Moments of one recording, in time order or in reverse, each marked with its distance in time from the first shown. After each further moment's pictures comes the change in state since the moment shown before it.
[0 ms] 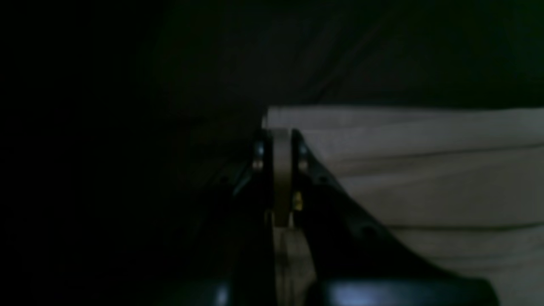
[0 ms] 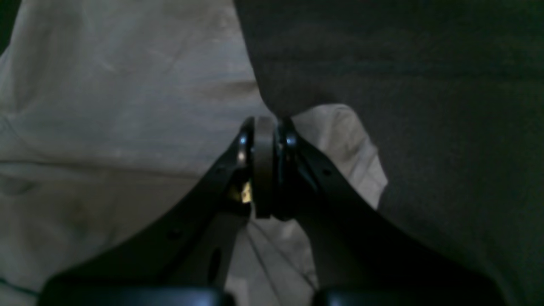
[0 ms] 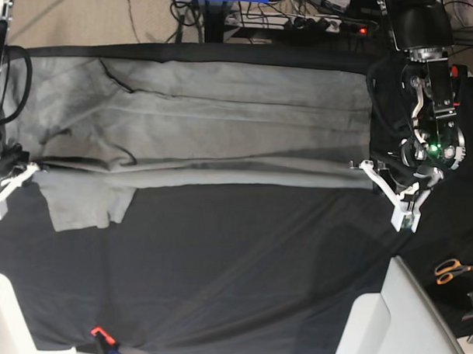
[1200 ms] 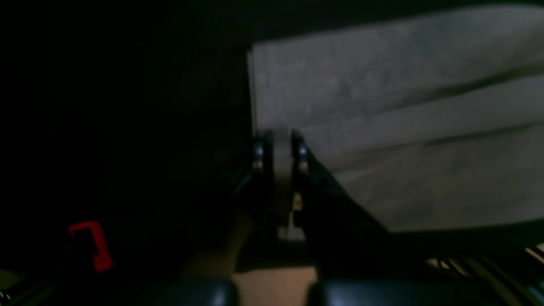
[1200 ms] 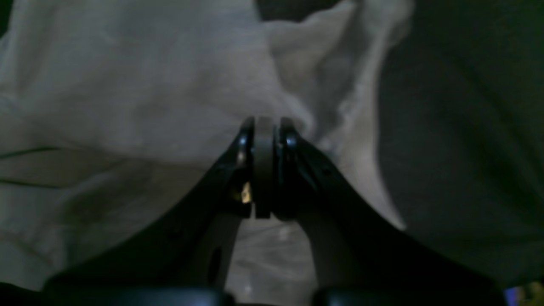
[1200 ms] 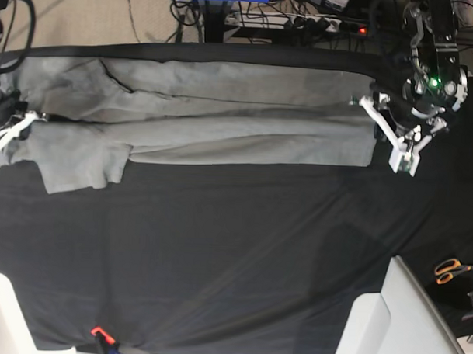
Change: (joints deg) left arm 18.6 -0.4 -0.5 12.5 0.2 -0.2 -0.7; right arm -18.9 -3.9 10.9 19.5 0.1 0.0 -6.1
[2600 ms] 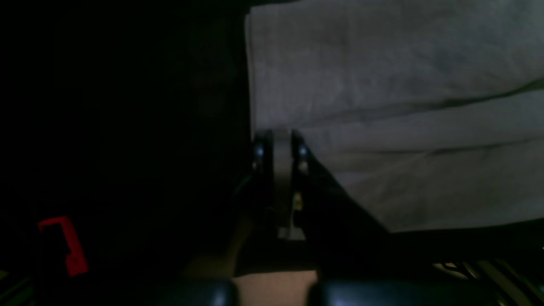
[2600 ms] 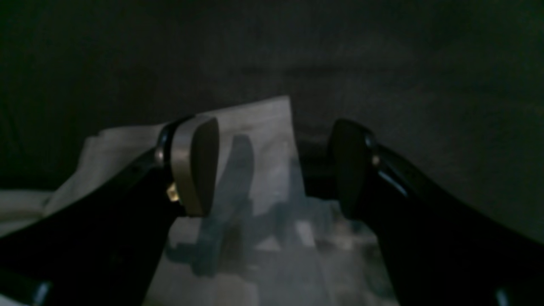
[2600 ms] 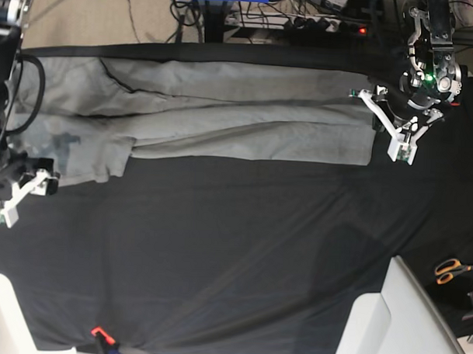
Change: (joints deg) left arm 0.2 -0.7 0.5 -6.7 0.2 0.2 -5.9; right arm 21.9 -0.8 -5.4 -20.5 -0.9 6.3 1.7
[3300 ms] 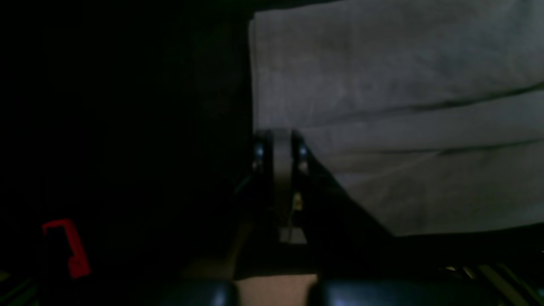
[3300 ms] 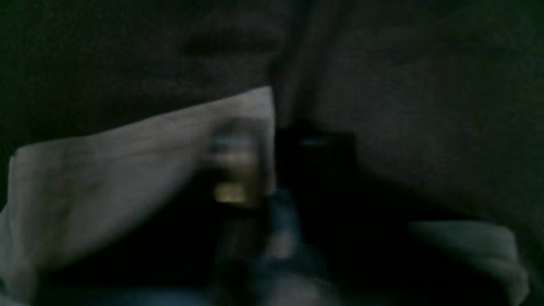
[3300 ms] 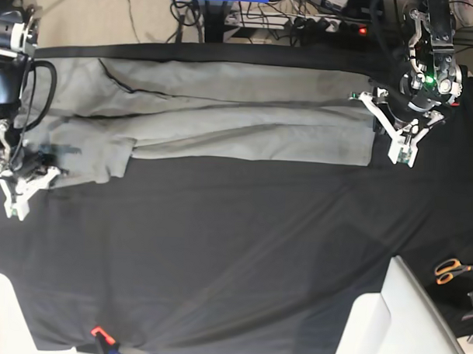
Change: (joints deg) left arm -0.5 0.0 0.0 0.0 0.0 0.0 0.1; right arm 5.7 -2.7 0.2 -15.9 -10.2 -0.5 8.2
